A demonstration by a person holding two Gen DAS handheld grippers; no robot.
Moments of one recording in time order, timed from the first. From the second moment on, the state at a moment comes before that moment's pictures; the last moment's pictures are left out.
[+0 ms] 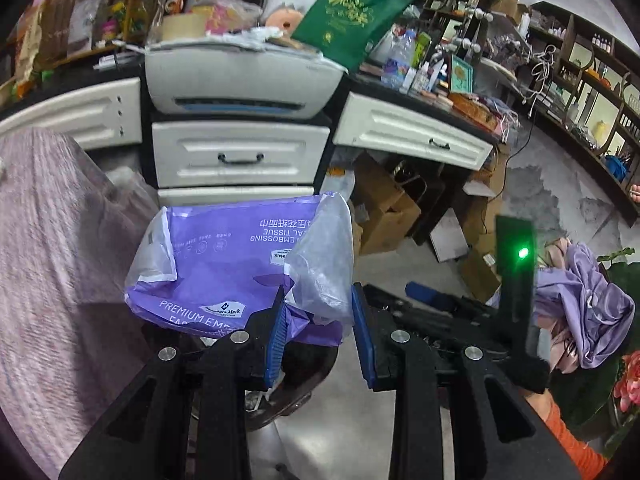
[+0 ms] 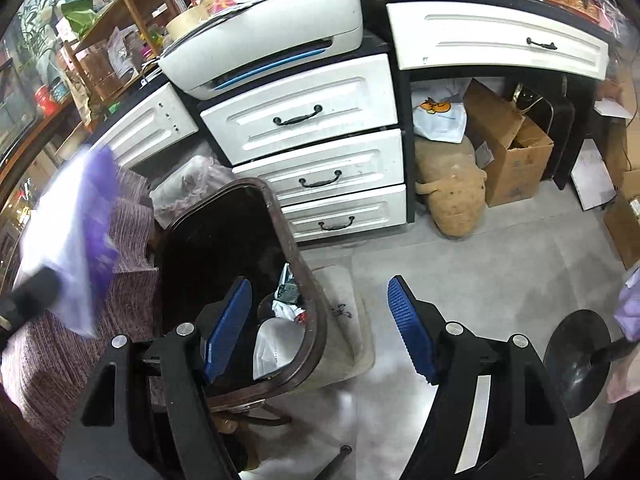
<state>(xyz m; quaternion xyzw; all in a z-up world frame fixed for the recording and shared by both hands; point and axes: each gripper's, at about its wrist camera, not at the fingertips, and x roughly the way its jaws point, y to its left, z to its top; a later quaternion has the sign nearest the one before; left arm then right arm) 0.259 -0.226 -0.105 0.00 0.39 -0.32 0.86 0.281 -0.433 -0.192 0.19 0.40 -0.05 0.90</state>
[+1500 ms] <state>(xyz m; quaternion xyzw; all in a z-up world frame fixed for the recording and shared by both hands) 0.264 -0.257 -0.133 0.03 0.48 -0.32 0.82 0.275 -0.474 -0.183 0.22 0.39 -0.10 0.89</state>
